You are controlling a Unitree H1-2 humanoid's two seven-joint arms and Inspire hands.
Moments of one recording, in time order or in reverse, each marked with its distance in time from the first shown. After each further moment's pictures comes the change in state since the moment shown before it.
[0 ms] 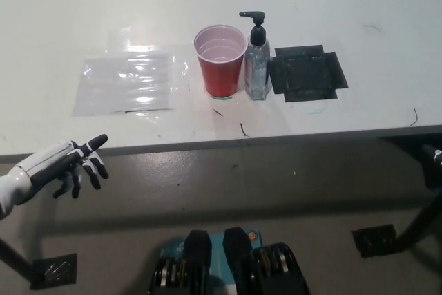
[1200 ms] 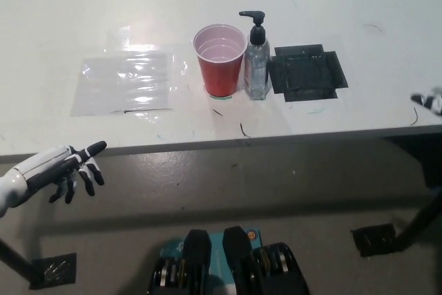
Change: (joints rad) left_arm -0.003 0.052 -0.023 -0.001 -0.007 0.000 -0.025; right_arm -0.145 -0.199 0.249 -0.189 -0.466 0.075 0.118
